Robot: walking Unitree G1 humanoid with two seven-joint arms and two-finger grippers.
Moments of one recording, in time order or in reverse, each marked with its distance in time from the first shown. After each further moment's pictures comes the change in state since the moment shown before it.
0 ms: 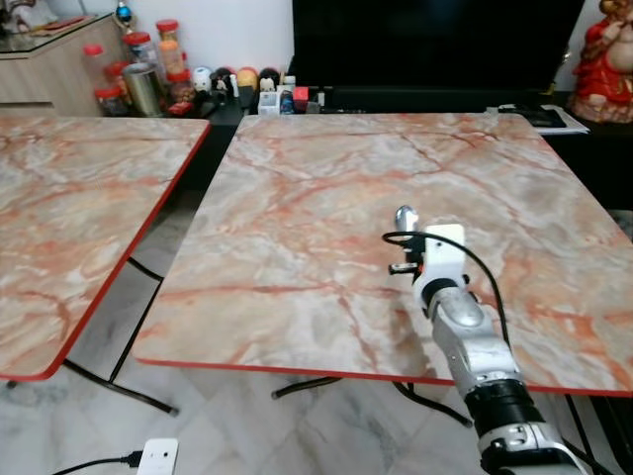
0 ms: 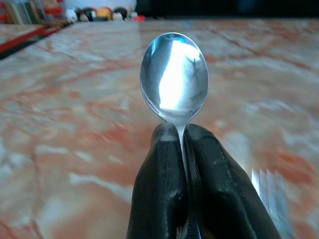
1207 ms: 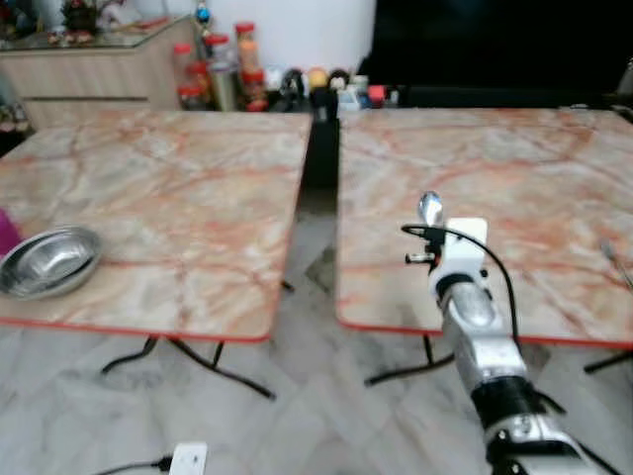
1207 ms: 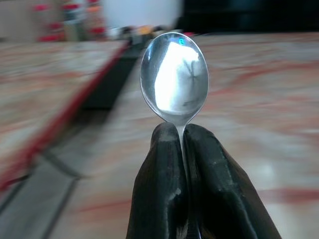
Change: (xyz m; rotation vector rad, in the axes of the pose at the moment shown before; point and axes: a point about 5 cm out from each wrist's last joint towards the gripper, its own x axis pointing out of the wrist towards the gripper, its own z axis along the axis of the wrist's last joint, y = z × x) left arm 0.001 -0.038 -0.011 -0.017 0.024 -0.016; right arm 0.005 0.017 0.000 0.026 -0.063 0.003
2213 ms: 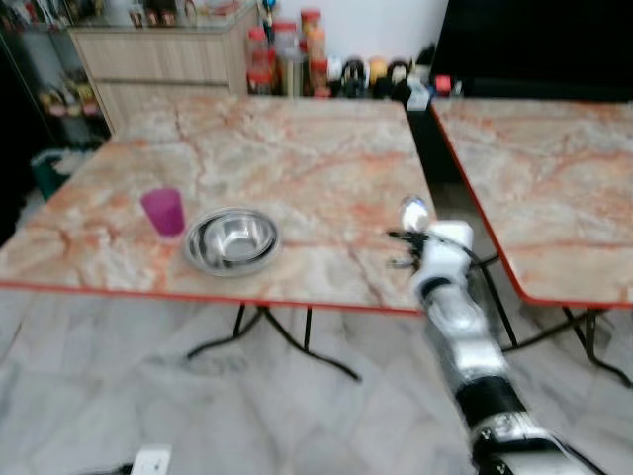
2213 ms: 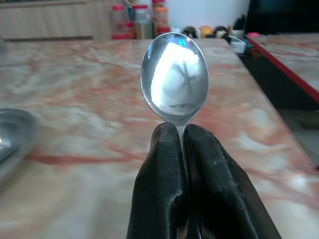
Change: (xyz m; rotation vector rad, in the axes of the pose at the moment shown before) left arm -0.005 0.052 -0.002 0.010 0.002 0.062; right arm 0.002 0.007 0.001 -0.007 -0.023 0.015
